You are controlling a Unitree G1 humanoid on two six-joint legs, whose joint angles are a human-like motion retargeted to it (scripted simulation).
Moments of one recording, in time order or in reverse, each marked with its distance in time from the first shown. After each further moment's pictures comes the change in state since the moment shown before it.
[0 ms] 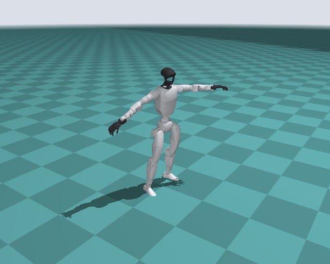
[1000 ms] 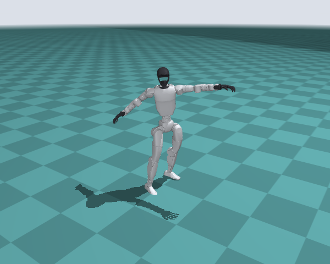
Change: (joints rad) left arm -0.859 0.084 -0.870 0.004 0.040 -0.038 -0.092; right arm 0.177 0.291 -0.201 0.038 0.296 0.024 -0.080; waist -0.357 0.047 -0.039; left_leg 0.032 0.044 0.201 0.058 0.000 -0.009; right_leg -0.081 0.072 0.188 0.035 0.011 -0.002
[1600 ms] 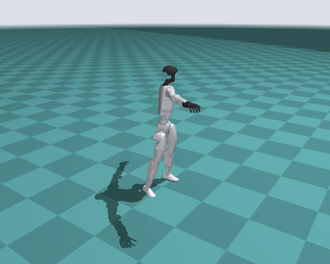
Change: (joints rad) left arm 1.167 -0.098 1.055 0.074 -0.004 0.041 0.072; right arm -0.461 -0.651 0.158 -0.036 -0.358 -0.053 0.000; waist 1.009 -0.295 -0.033; left_leg -0.231 -0.062 -0.631 0.019 0.044 0.028; right_leg 0.205 -0.089 -0.630 -0.056 -0.063 0.002
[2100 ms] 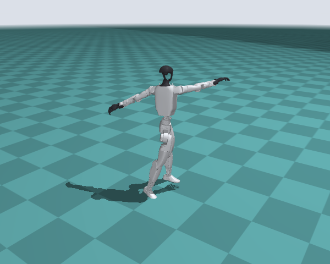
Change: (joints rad) left arm 0.553 -0.332 0.590 0.043 -0.352 0.025 0.051; right arm -1.426 0.350 1.293 0.008 -0.186 0.029 -0.030; waist 0.467 -0.047 0.054; left_leg -0.103 -0.130 -0.369 -0.048 0.104 0.036; right_leg 0.094 -0.032 -0.381 0.015 -0.001 -0.038
